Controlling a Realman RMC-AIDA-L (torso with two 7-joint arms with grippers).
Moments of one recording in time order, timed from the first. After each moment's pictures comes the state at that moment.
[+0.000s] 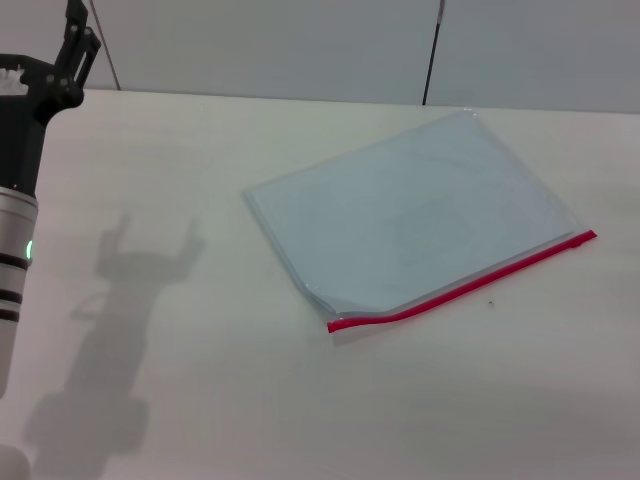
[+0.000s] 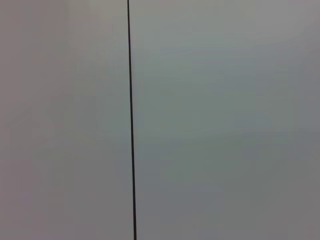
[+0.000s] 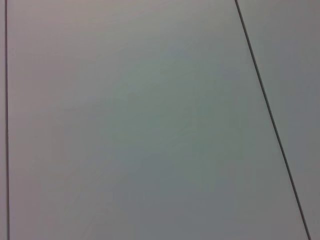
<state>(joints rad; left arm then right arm) -0.34 -2.03 2.26 0.53 2.19 -1.40 -2.99 0.45 2.03 0.05 0.04 1.79 1.50 -2.77</state>
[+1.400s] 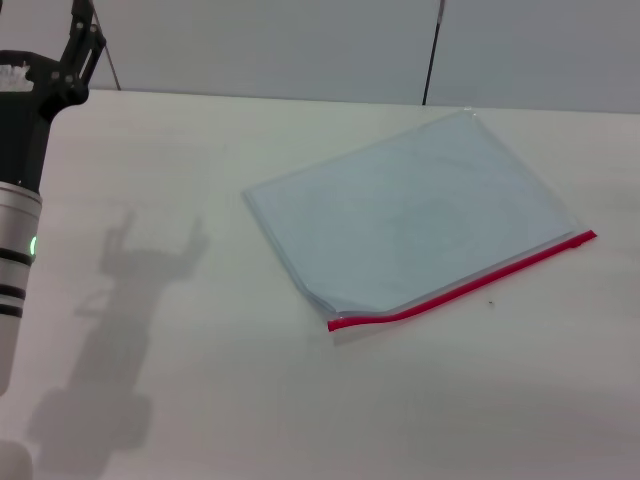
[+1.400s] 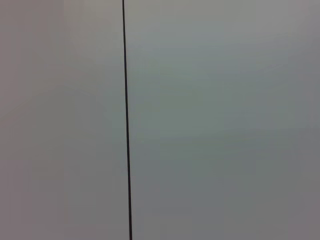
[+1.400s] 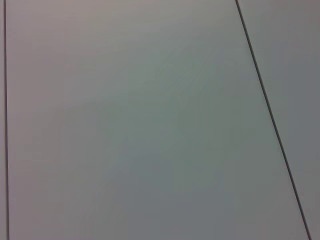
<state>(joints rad) -0.35 -2.03 2.26 0.53 2.19 -1.39 -2.99 0.45 2.03 0.06 0.04 1.79 1.49 -2.77</state>
